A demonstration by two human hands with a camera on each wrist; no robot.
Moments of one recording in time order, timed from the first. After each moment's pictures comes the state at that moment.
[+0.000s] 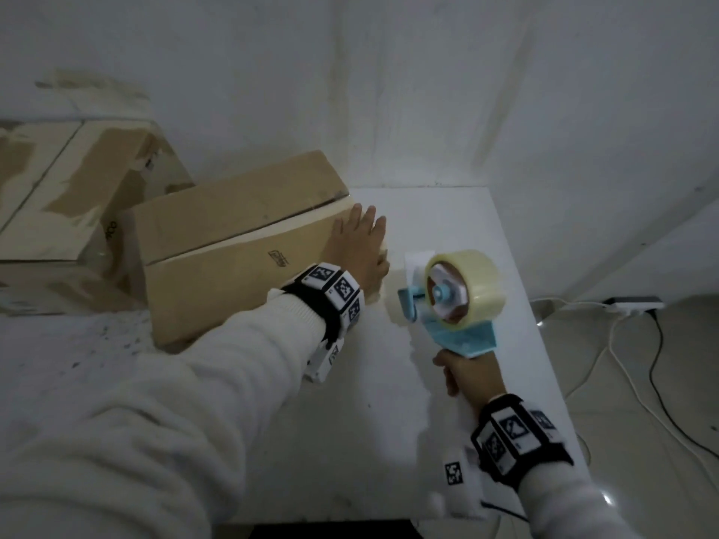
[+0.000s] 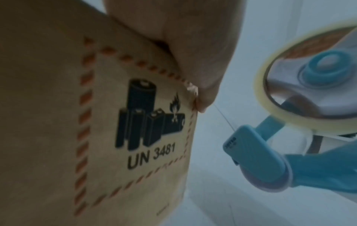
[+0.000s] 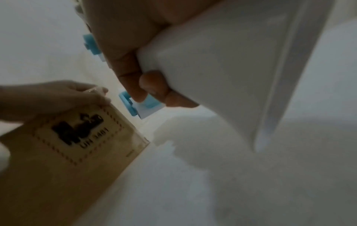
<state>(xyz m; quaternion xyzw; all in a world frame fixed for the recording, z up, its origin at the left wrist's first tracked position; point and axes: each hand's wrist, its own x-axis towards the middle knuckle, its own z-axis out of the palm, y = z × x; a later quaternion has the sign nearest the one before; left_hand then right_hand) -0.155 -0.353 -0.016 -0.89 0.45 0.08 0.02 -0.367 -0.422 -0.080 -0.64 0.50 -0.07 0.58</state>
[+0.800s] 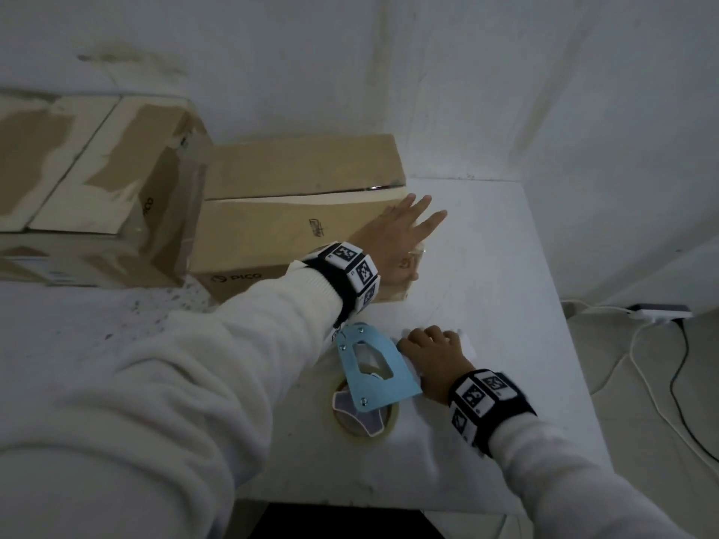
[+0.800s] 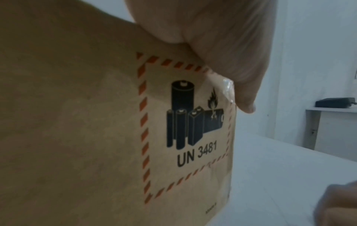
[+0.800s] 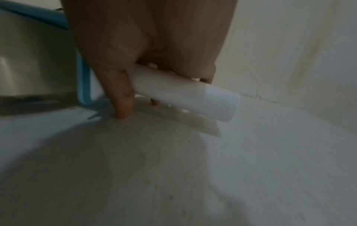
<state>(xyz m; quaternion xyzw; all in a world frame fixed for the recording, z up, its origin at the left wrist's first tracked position) -0.142 -0.338 -0.014 -0.80 0.59 0.06 0.01 -0.322 -0.391 -0.105 -0.98 0.06 0.20 0.06</state>
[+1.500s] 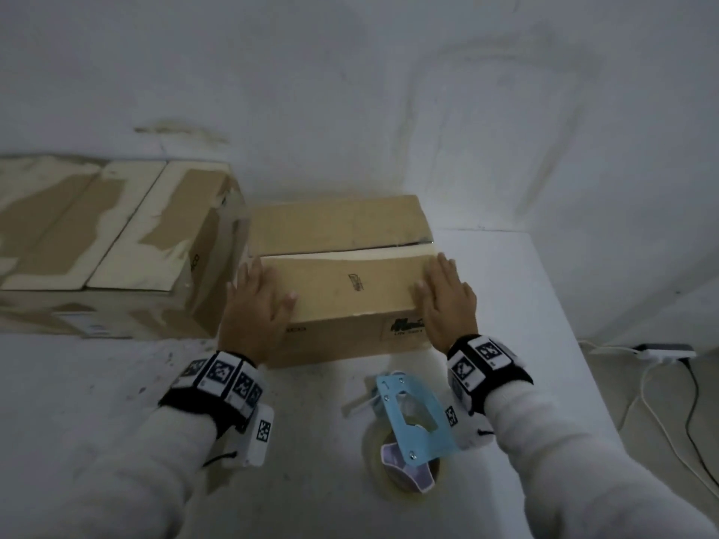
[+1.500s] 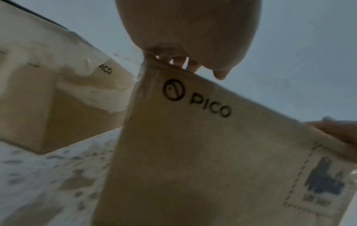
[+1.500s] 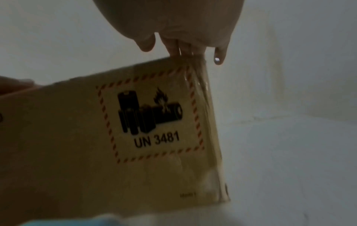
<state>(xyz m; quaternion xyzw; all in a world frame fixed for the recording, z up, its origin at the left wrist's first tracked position) -0.080 -0.145 -0.028 -0.94 0.27 0.00 -0.20 -0.214 -0.384 -0.027 -0.92 0.25 -0.12 0.26</state>
